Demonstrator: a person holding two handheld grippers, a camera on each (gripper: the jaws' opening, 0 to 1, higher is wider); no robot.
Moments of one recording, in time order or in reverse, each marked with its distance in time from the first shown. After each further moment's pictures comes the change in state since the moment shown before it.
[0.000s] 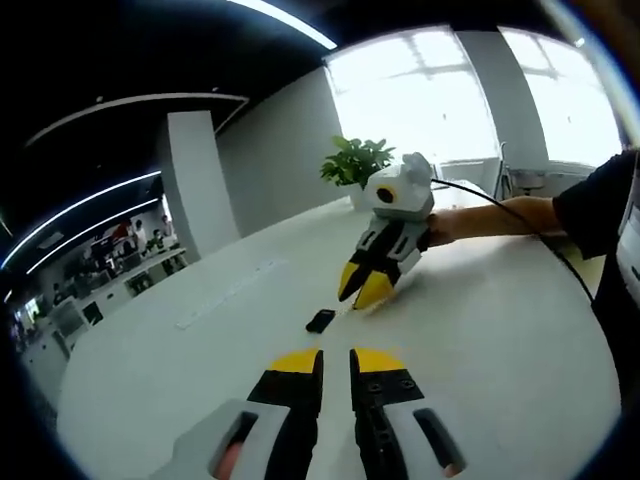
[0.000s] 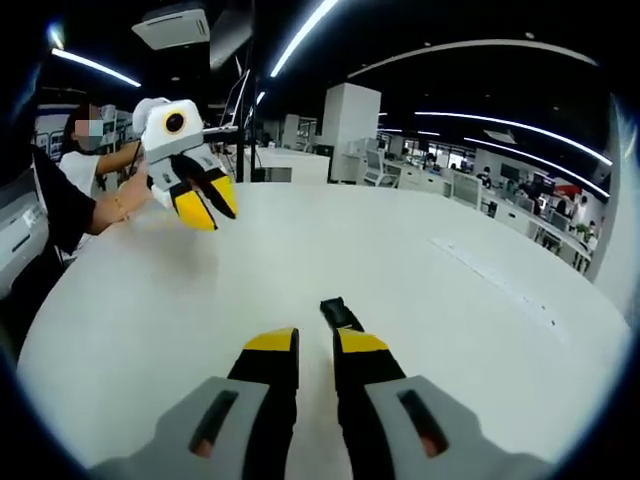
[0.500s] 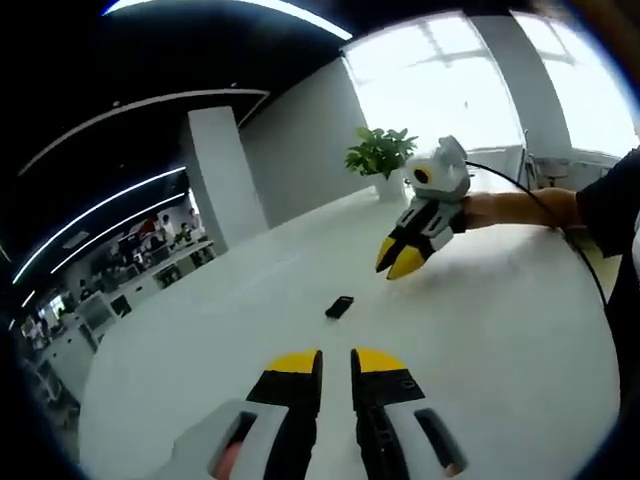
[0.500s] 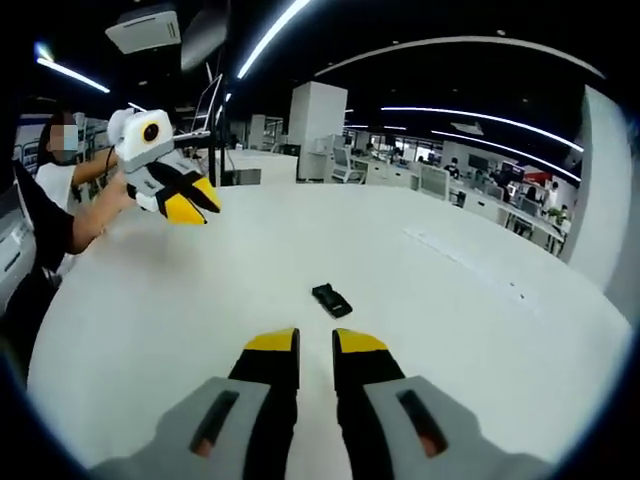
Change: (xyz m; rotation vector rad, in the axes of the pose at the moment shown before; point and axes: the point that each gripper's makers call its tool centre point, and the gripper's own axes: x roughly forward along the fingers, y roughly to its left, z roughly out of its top) left arm -0.026 -0.004 -0.003 0.005 0.034 0.151; right arm -0.033 0.004 -0.002 0.062 0.027 -0.139
